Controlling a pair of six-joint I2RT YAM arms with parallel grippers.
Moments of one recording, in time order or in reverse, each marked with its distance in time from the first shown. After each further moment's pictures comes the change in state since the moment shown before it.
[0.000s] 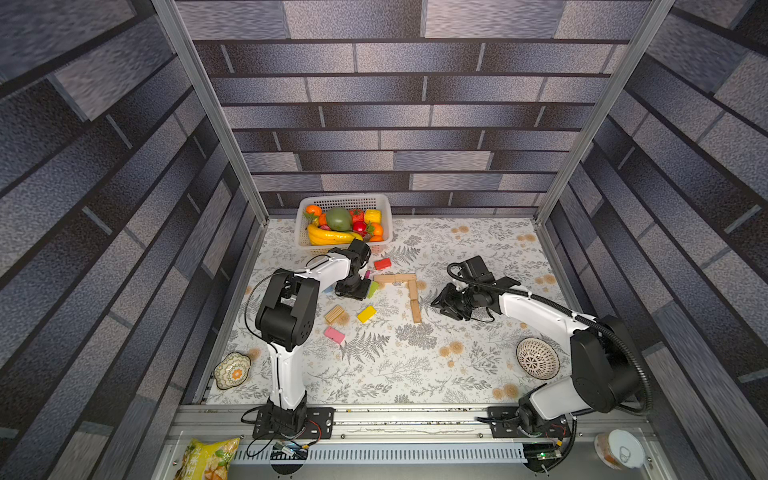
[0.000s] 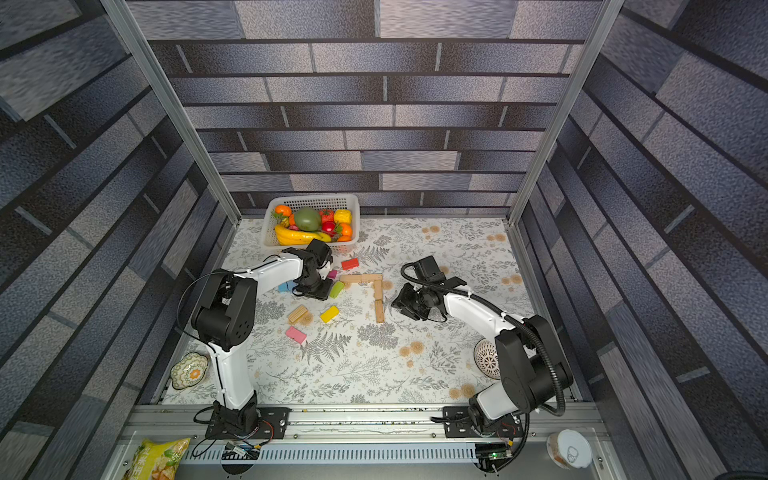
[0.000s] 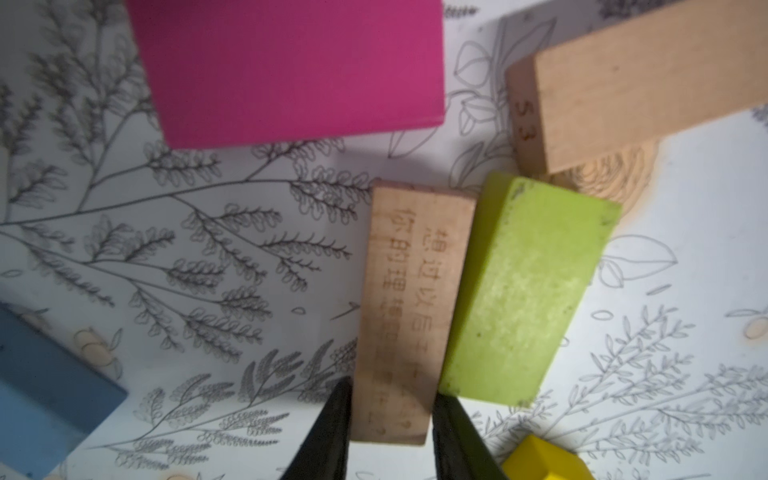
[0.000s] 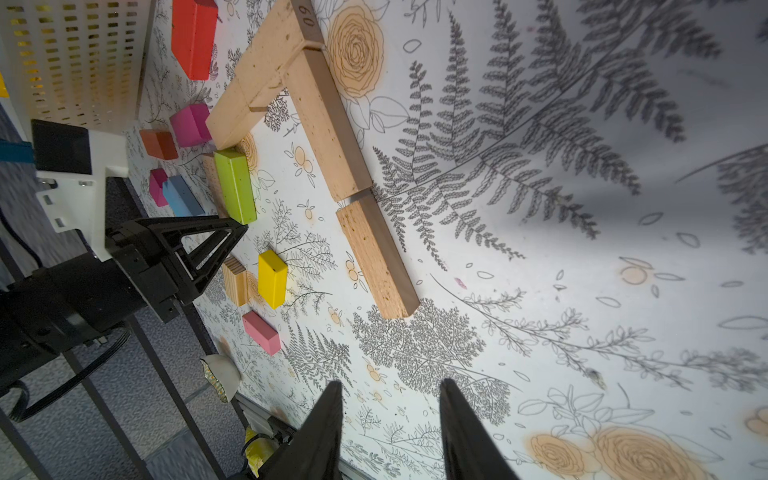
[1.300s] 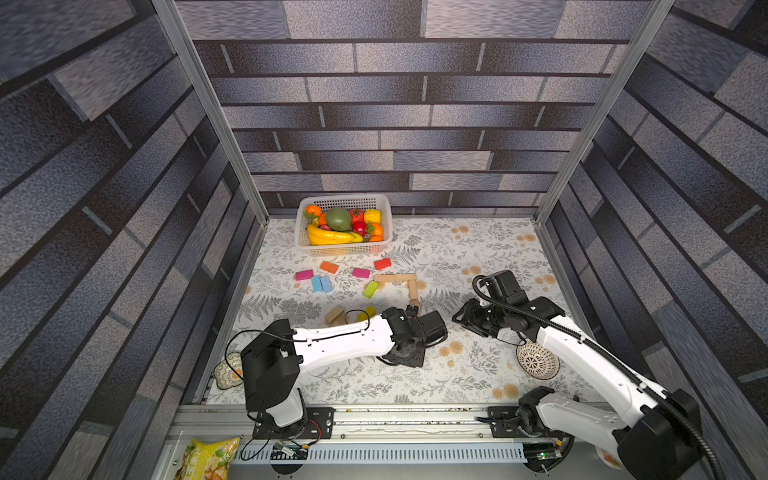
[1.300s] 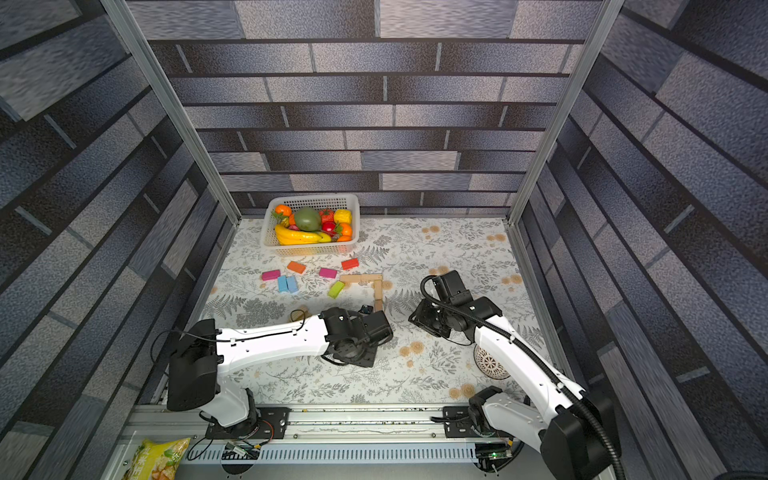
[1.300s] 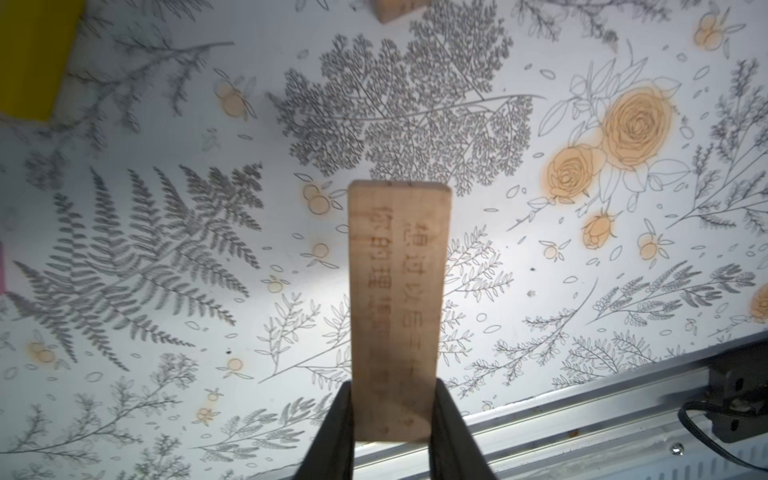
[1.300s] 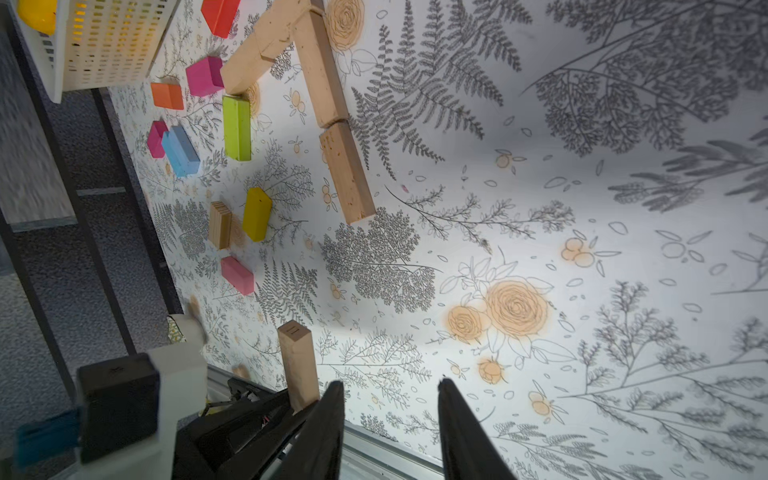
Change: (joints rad) left arm -0.849 -0.289 -0.136 -0.160 -0.130 -0.890; right arm -0.005 -0.440 -0.136 -0.291 0.082 -0.124
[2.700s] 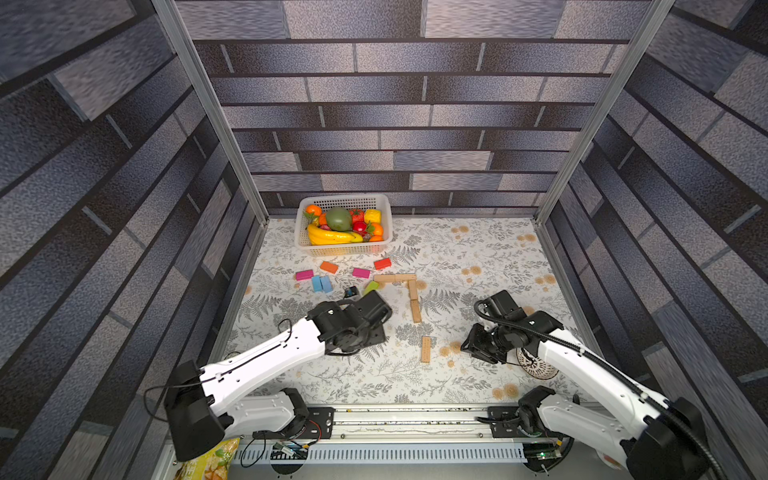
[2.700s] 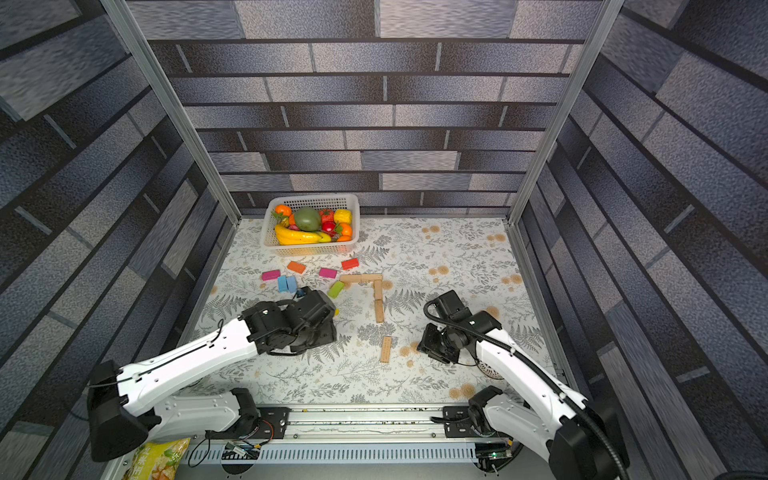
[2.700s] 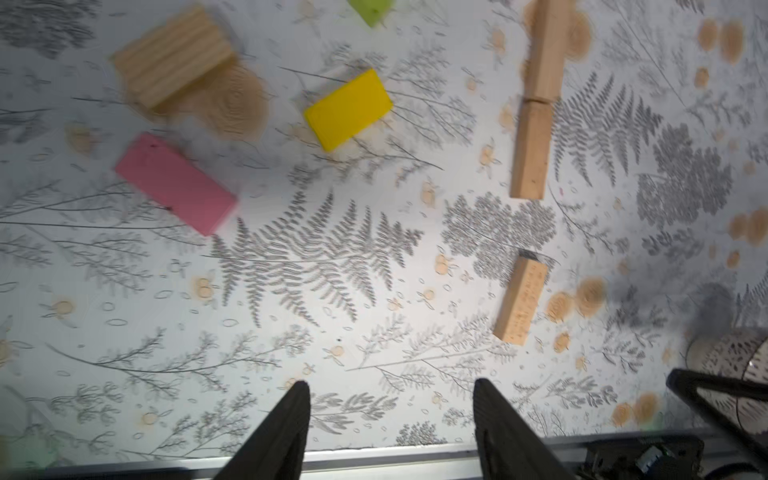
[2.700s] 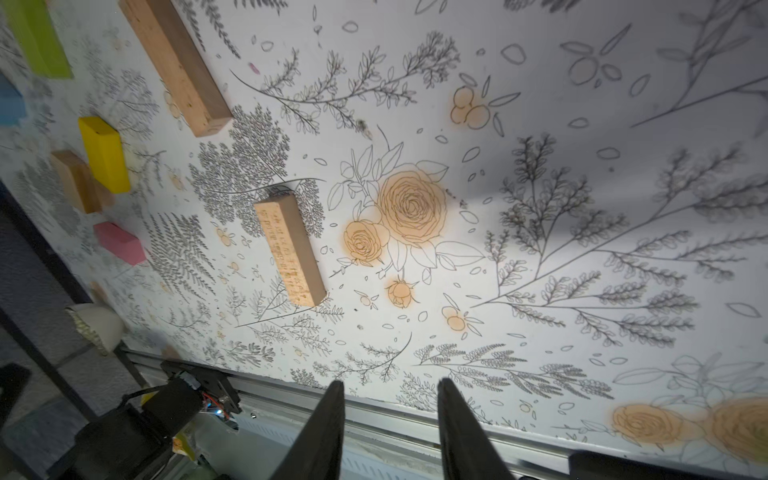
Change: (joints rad) left arm 0.407 -0.572 -0.286 -0.056 -0.013 -0.136; right arm 0.129 0.044 -0.081 -0.127 0.040 0.046
